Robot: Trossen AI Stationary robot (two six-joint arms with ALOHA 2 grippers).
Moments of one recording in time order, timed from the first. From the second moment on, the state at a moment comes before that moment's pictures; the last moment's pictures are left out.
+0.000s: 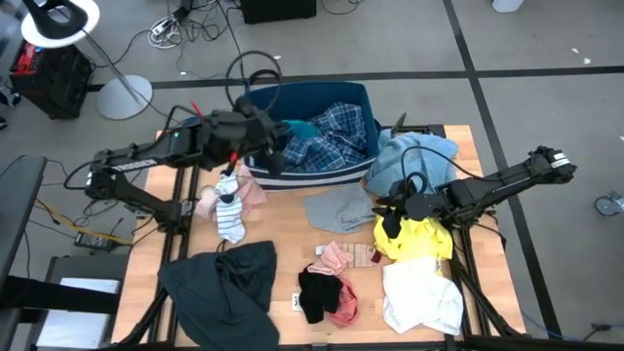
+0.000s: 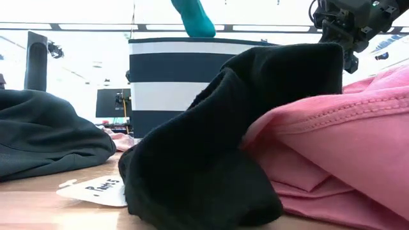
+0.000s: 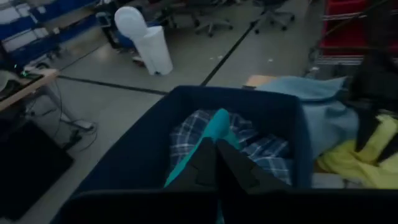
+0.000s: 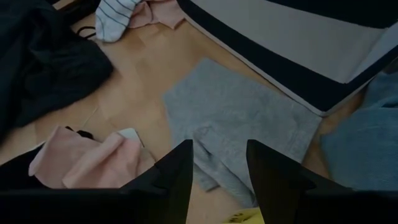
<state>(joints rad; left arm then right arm) 0.10 1.34 1.58 -0.59 -0.53 0.05 0.28 0.90 0.62 -0.44 0.50 0.71</state>
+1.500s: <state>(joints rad) -0.21 0.97 0.90 -1.13 -0.61 -0.85 0.28 0.90 0.62 -0.45 0.49 0.70</state>
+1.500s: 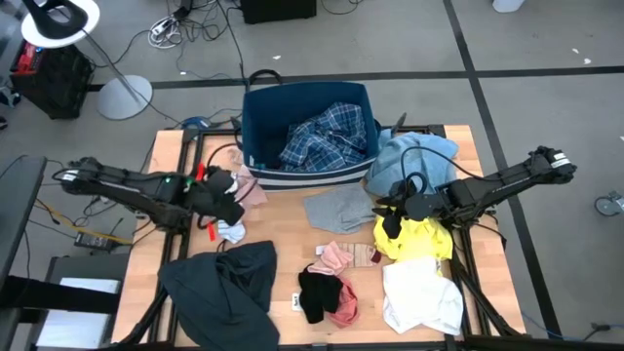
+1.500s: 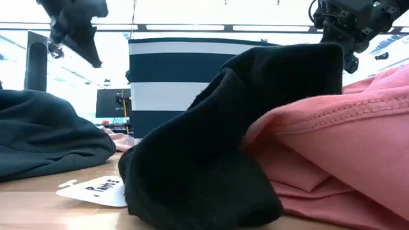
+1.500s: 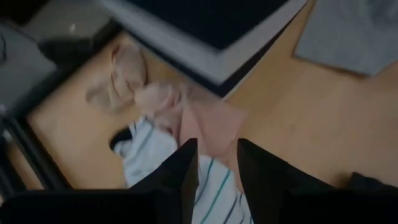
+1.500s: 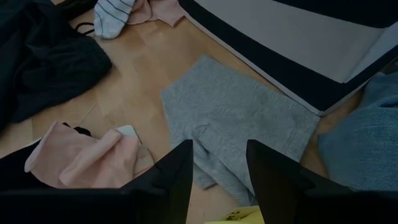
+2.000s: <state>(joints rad) -0.10 0.87 0.52 -0.90 -0.47 -0.90 0.28 0.90 0.62 -0.44 0.49 0.70</state>
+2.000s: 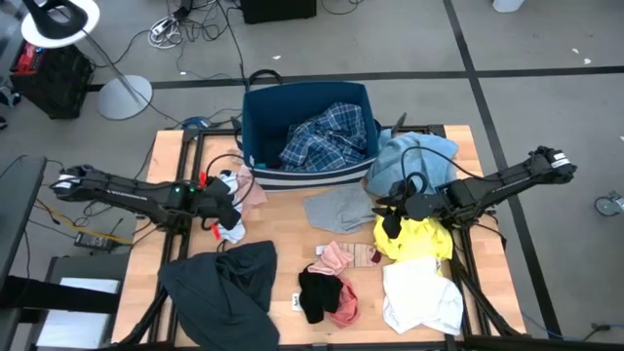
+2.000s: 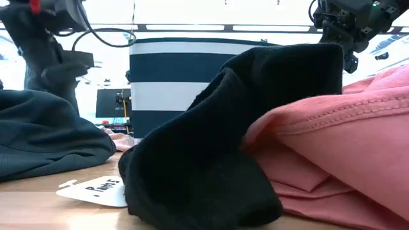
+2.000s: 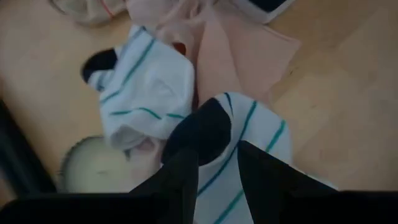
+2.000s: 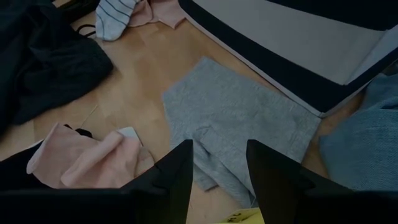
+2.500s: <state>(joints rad) -0.06 0.86 0.62 -0.84 -0.36 -0.81 0.28 0.90 0.62 -0.44 0.49 0.70</state>
